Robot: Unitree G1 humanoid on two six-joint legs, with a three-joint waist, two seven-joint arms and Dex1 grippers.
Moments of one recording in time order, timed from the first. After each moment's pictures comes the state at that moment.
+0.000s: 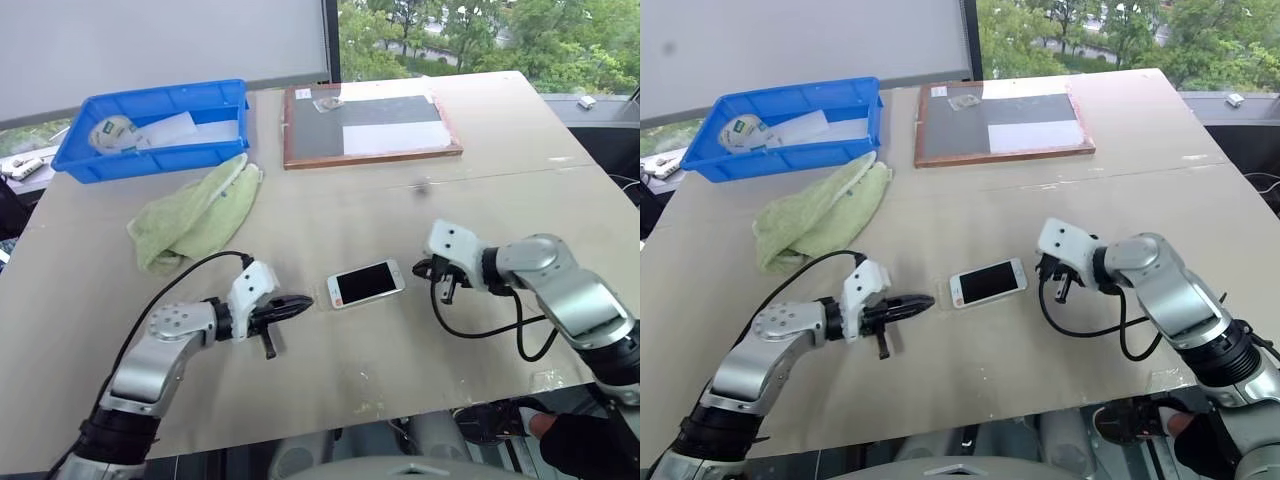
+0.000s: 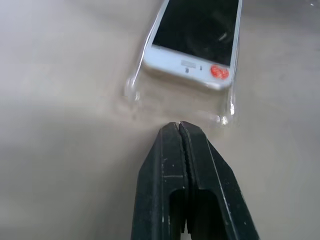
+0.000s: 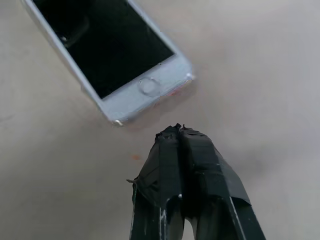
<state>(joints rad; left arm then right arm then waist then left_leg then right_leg) -0.06 0.66 -0.06 -0.19 -0.30 0.34 -0.97 -0.51 -0.72 0.40 -0.37 0.06 0.85 0.89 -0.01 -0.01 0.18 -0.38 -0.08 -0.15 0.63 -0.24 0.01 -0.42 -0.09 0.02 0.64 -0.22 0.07</state>
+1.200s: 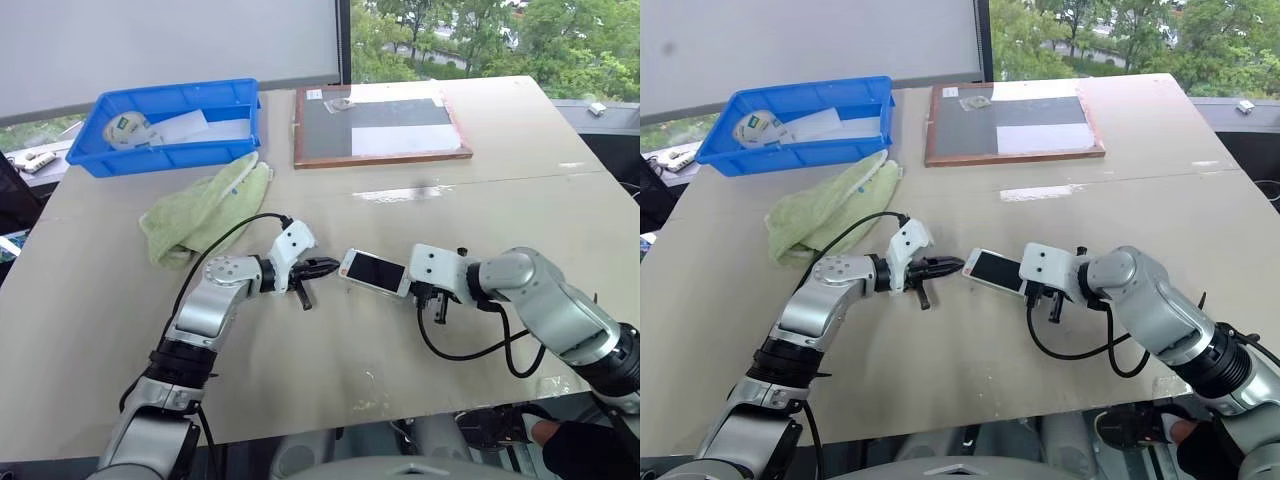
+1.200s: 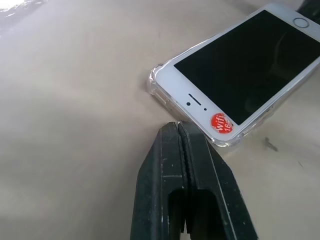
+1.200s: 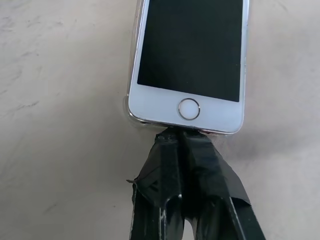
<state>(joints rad) -0.40 0.52 -0.17 0.06 -0.18 0.40 -0.97 -0.51 -0.74 0.49 -0.48 -0.03 0.94 0.90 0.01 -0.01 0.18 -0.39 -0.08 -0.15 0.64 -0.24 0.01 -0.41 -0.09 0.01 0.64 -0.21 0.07</state>
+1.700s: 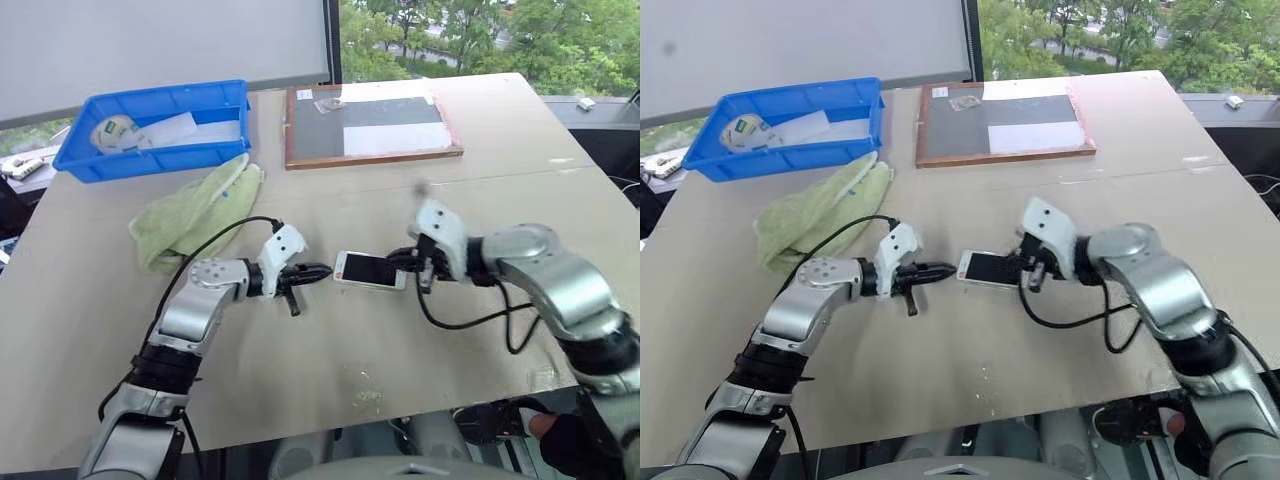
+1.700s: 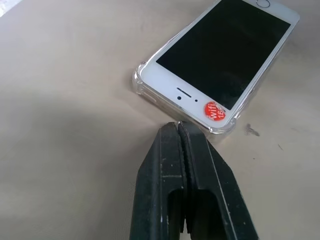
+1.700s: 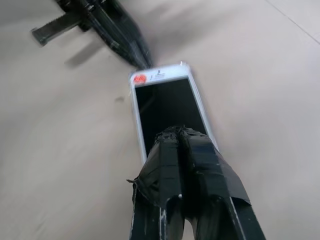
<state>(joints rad) -0.35 0.58 -0.15 0.00 -0.22 0.44 -1.00 -0.64 -0.52 0.38 -0.32 0.17 0.93 0.87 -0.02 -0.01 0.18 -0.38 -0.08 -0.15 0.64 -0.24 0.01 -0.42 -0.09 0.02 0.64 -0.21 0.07</state>
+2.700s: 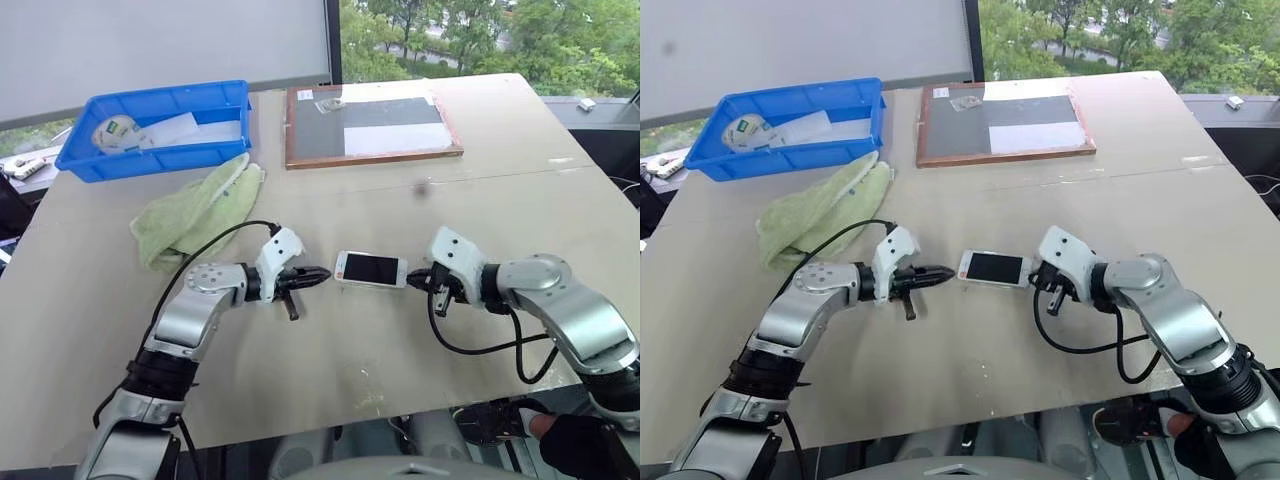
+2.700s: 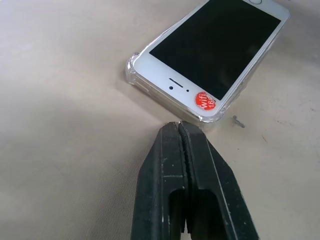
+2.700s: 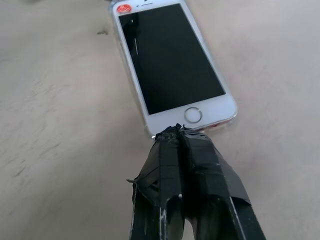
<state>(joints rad) -0.34 0.59 -0.15 0.01 -0.24 0.43 -0.99 -0.39 -0.67 0.28 -0.52 0.19 0.97 0.80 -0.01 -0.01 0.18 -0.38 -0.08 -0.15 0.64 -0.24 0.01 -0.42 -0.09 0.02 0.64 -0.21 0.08</state>
